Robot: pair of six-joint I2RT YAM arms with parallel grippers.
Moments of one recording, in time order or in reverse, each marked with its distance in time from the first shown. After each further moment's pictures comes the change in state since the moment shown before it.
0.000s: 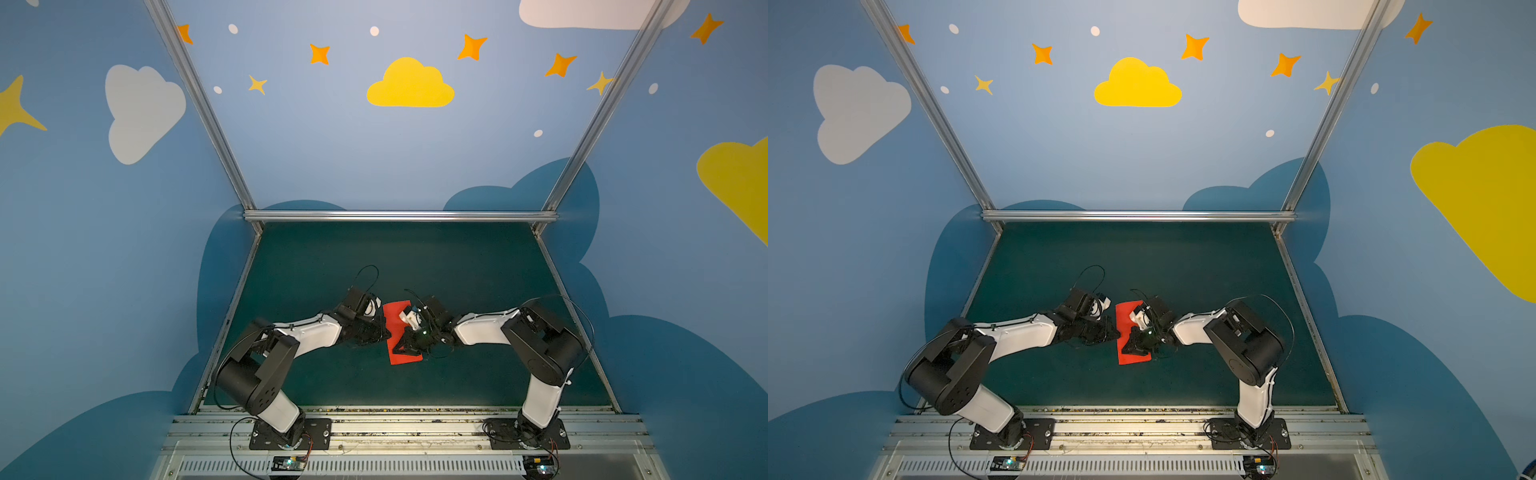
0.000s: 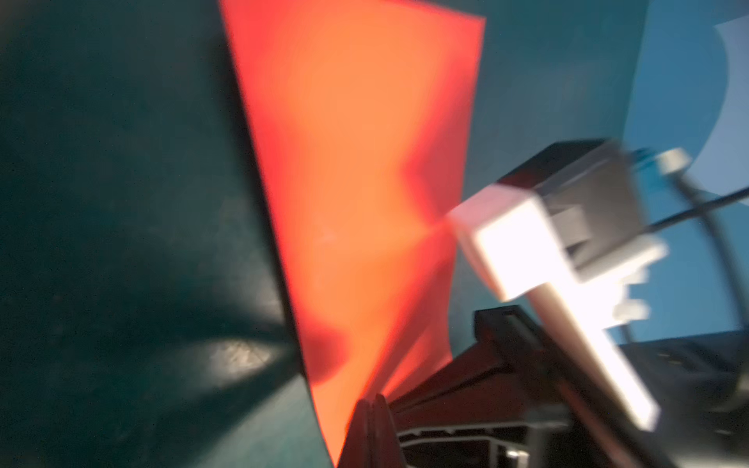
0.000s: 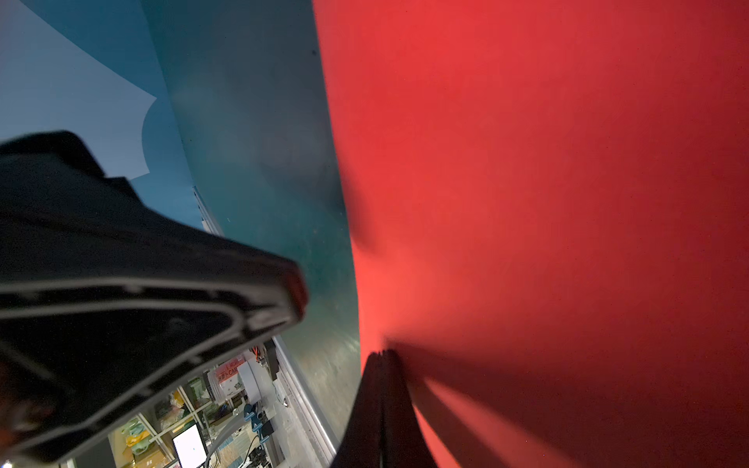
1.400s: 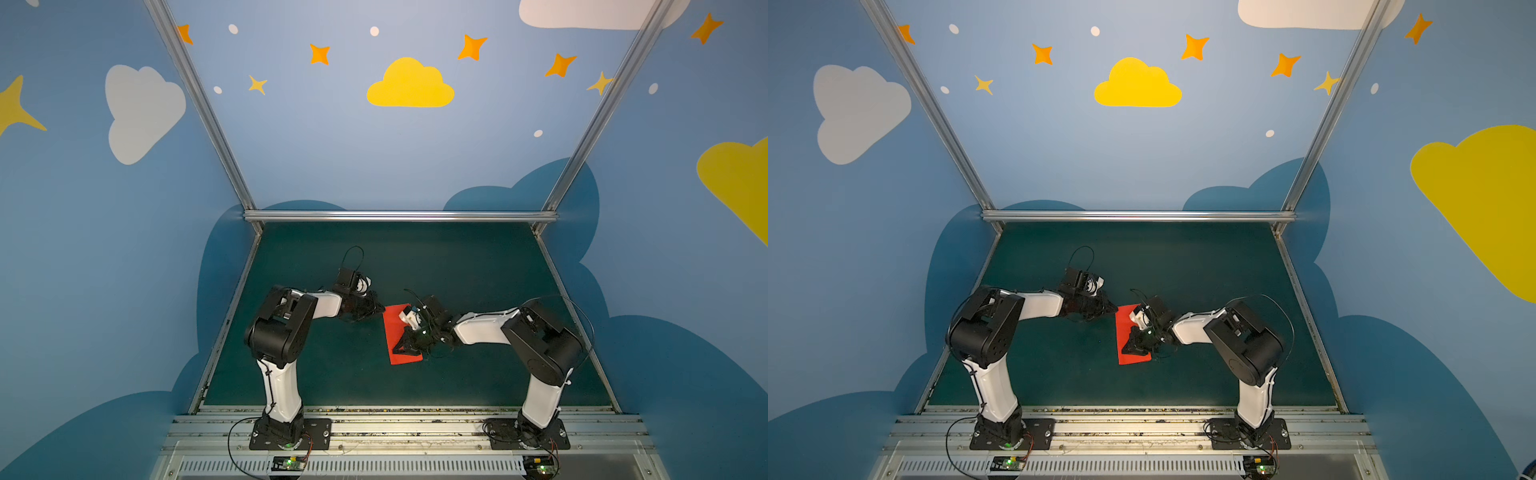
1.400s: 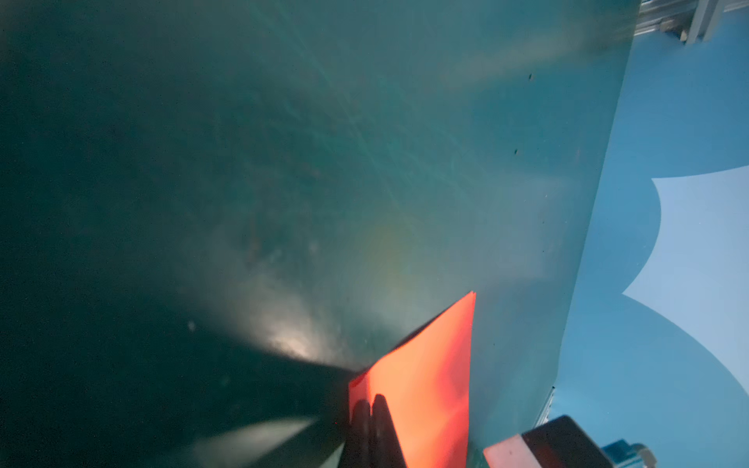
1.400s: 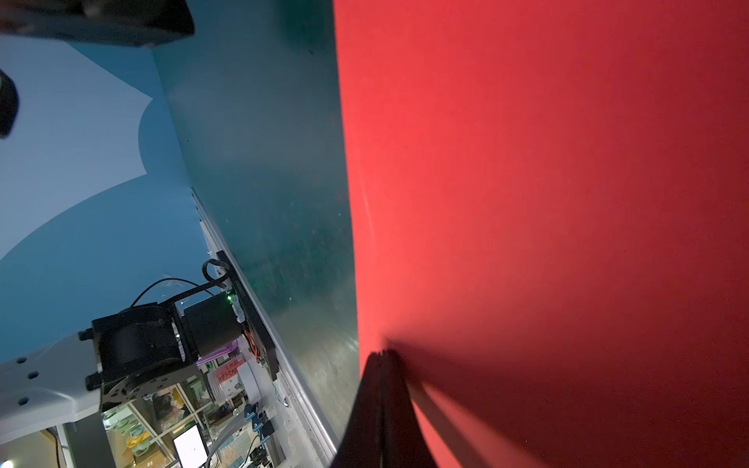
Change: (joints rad) left arm 0.220 0.324 0.272 0.063 0.097 0.016; right arm 0.001 0.000 0.008 -0.018 0.005 -0.001
